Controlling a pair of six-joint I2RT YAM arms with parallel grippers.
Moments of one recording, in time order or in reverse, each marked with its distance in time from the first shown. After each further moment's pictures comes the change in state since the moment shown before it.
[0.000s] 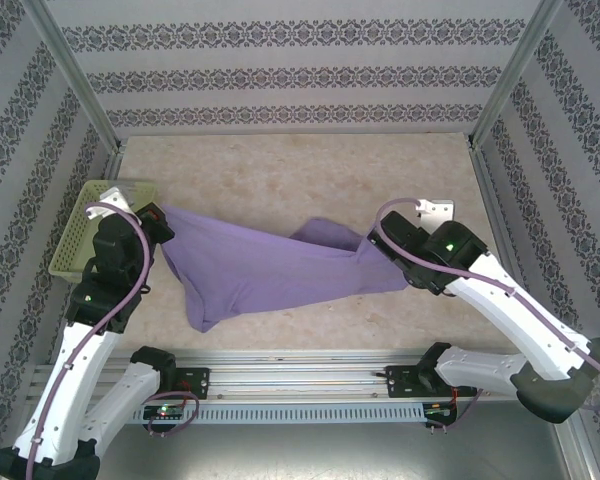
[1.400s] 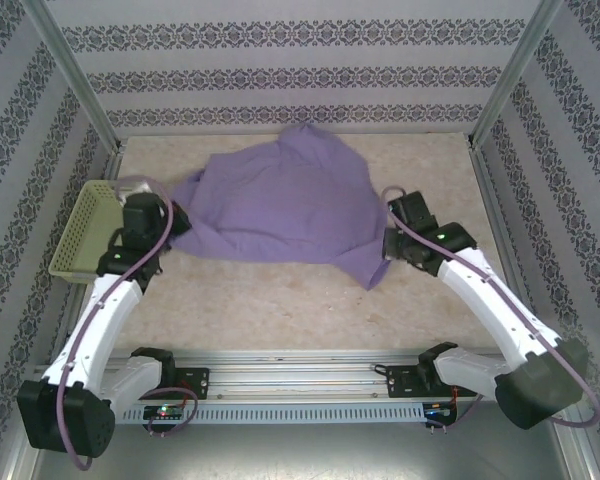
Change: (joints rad) left arm 0.138 0.268 -0.124 0.080 0.299 -0.086; right arm -0.372 0.019 -0.312 0.634 -0.613 -0.369
